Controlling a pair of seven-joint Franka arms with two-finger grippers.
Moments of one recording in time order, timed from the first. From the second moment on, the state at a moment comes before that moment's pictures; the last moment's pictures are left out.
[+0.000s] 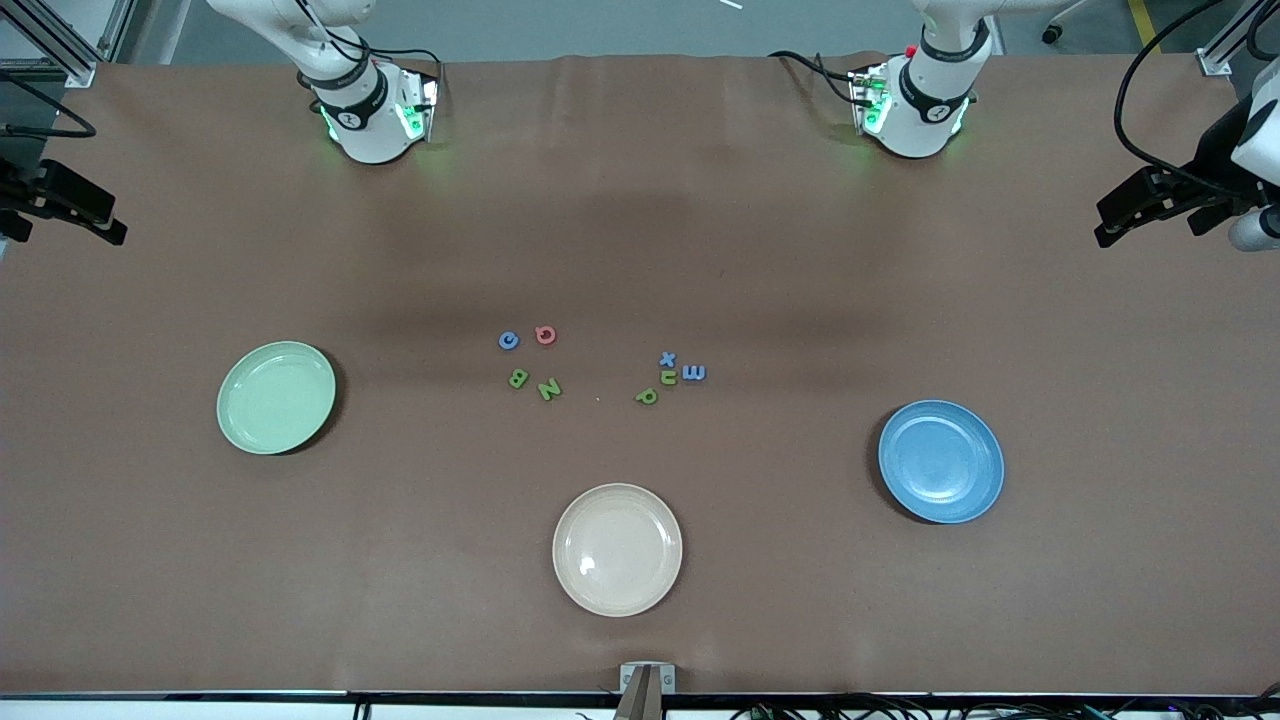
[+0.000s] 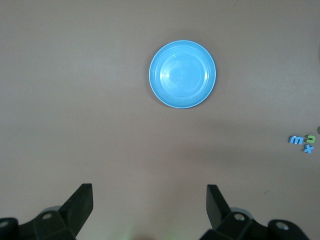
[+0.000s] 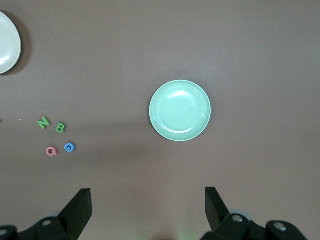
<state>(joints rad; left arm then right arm) 0.05 -0.07 -0.12 -1.59 0.03 1.52 -0.17 -0.08 -0.01 0.05 -1.44 0.00 1.42 0.02</state>
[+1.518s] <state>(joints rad) -0.09 0.33 -0.28 -1.60 0.03 1.88 -0.74 0.14 0.18 0.08 -1.48 0.10 1.54 0.16</state>
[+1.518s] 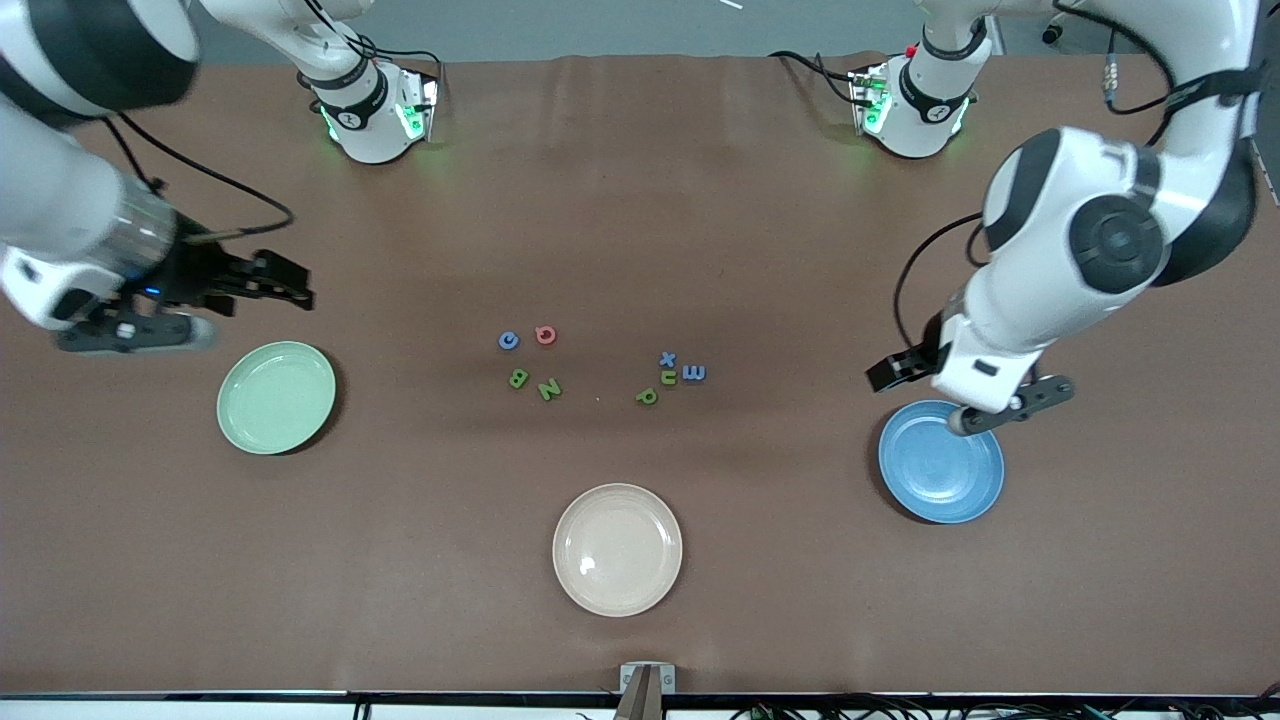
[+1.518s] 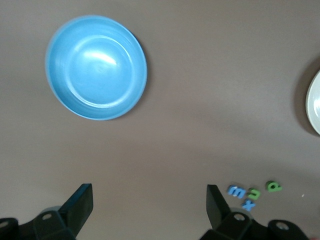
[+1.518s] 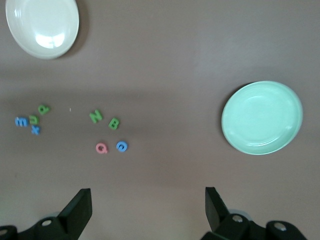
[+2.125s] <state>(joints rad) -0.28 0.54 -0.28 -1.60 0.04 2.06 -1.24 0.41 0.40 0.08 -1.58 0.03 1.90 0.18</state>
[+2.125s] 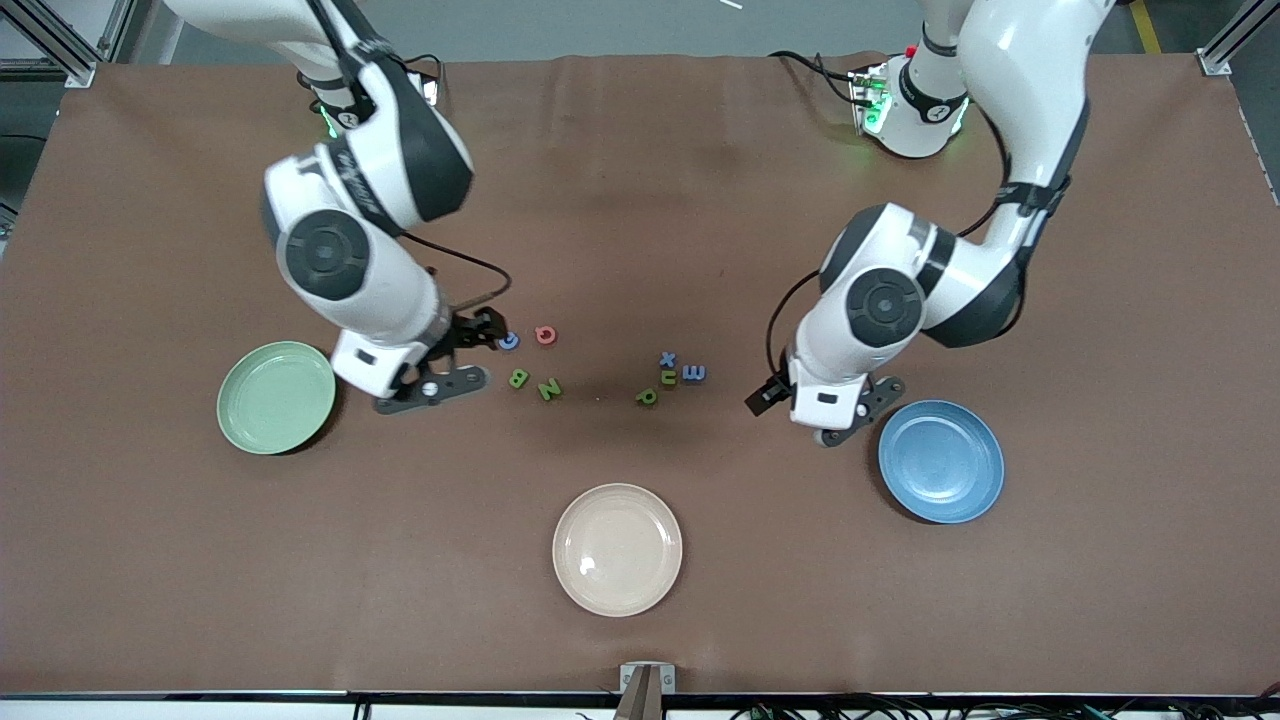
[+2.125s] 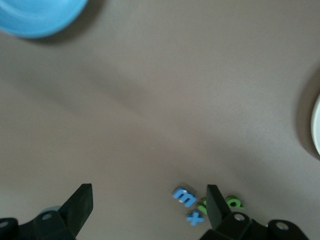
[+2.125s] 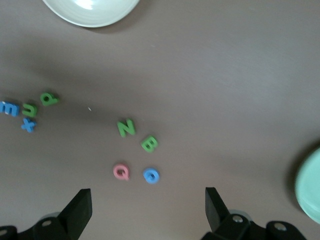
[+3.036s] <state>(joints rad) -0.45 0.72 -0.28 -1.64 0.14 2.26 -1.98 0.51 0.67 0.08 -1.76 0.03 2.45 0.17</state>
